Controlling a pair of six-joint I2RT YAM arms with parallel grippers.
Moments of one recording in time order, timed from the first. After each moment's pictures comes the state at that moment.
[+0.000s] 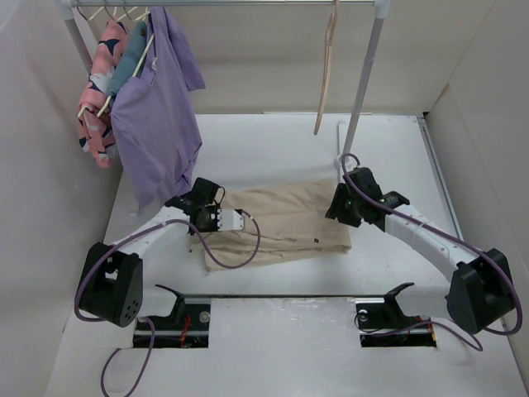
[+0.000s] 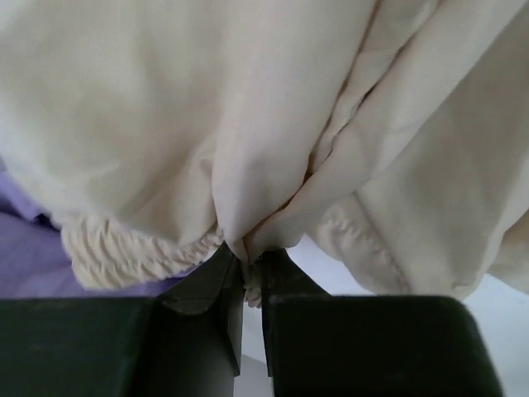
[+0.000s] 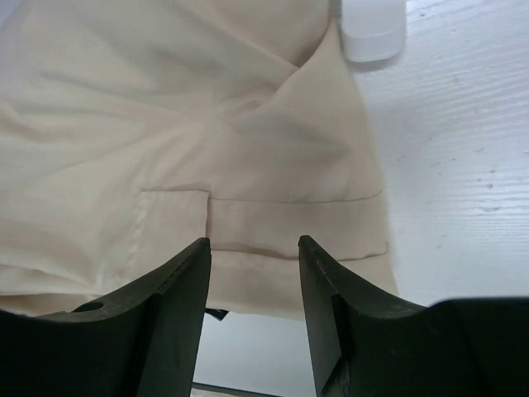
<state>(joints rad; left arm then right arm) -0.39 1.31 0.73 -0.60 -0.07 1.18 0.47 1.26 0.85 -0.54 0.08 0.75</state>
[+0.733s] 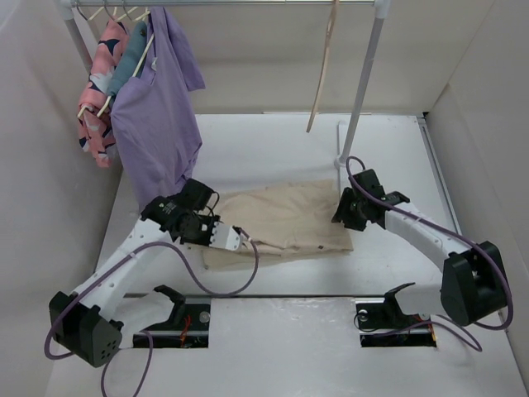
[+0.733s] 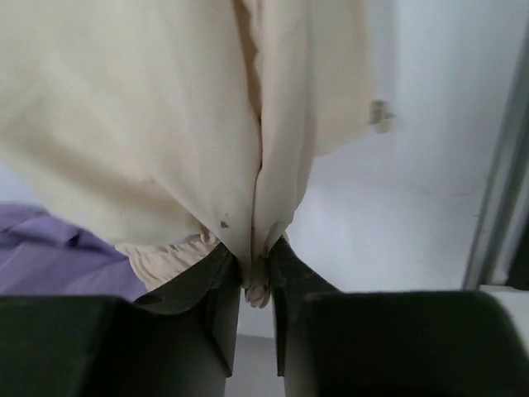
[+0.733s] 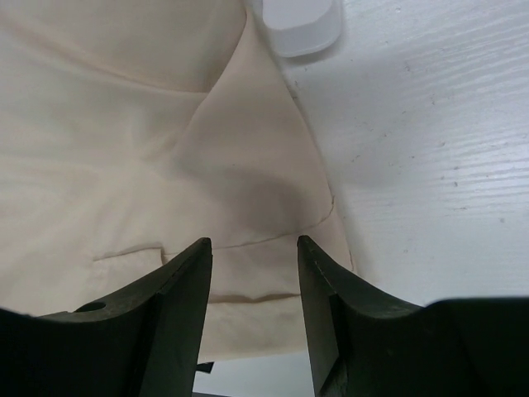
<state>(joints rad) -0.49 1.05 0.97 -1.14 0.08 1.30 0.37 1.30 0.81 -0.54 0.04 0.73</state>
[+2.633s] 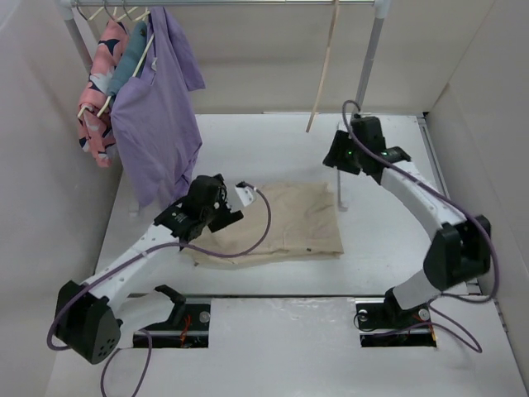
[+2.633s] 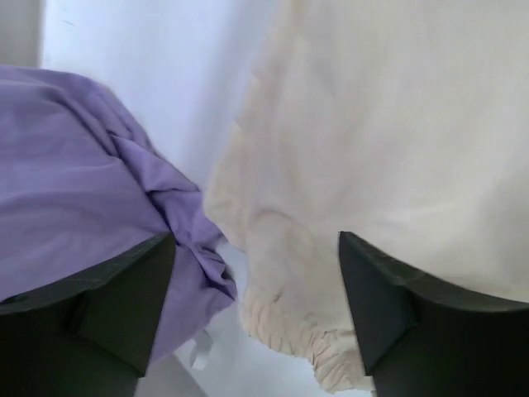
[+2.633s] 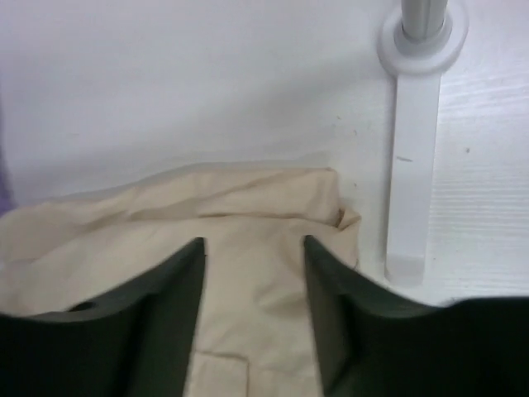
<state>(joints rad) -0.55 1.09 0.72 -0.43 -0.16 0.76 0.32 1.63 1.30 -0.47 0.02 0.54</state>
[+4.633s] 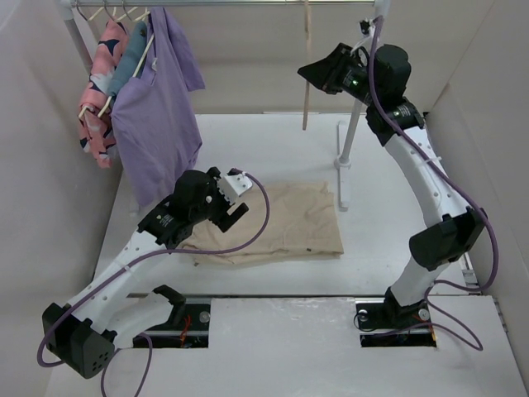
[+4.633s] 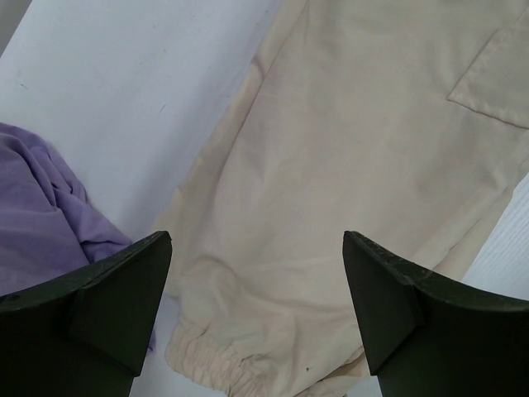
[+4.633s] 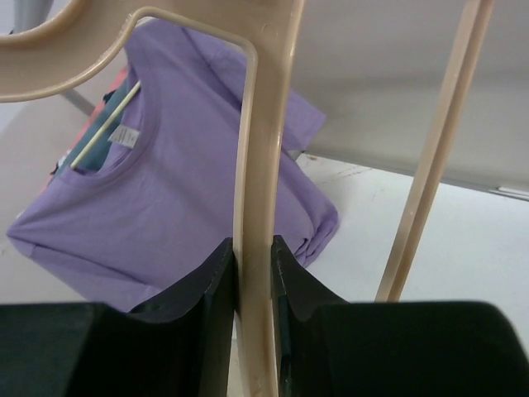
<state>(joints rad) -0.55 0.96 0.86 -0.50 0.11 0.43 0.32 1.72 1.94 -0.14 -0.43 0.65</state>
